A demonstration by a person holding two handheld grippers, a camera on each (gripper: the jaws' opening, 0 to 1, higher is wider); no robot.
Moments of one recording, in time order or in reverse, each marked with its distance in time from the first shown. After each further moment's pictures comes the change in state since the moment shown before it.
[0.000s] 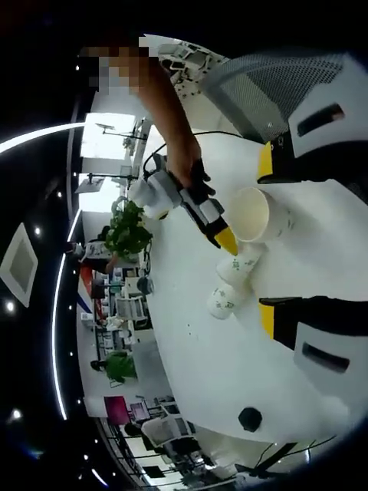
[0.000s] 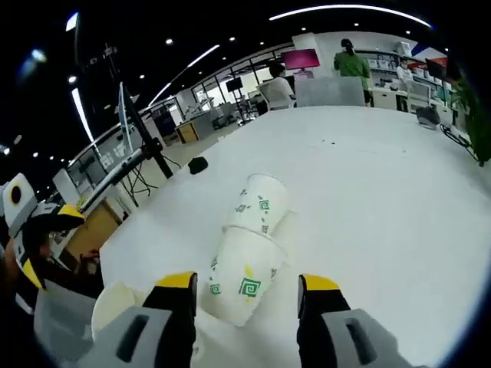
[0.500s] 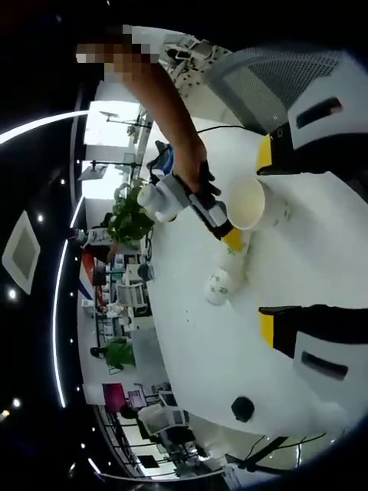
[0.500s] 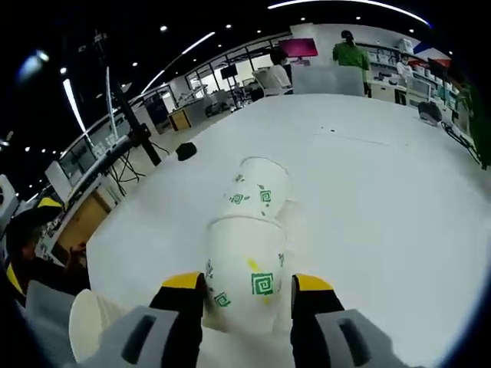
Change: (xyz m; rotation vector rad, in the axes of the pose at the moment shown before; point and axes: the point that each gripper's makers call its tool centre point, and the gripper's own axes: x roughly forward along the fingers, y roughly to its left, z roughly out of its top) left arm -0.008 0.012 -0.008 -0.006 0.004 0.066; right arm 0.018 -0.009 -0.007 -0.017 0.067 -0.054
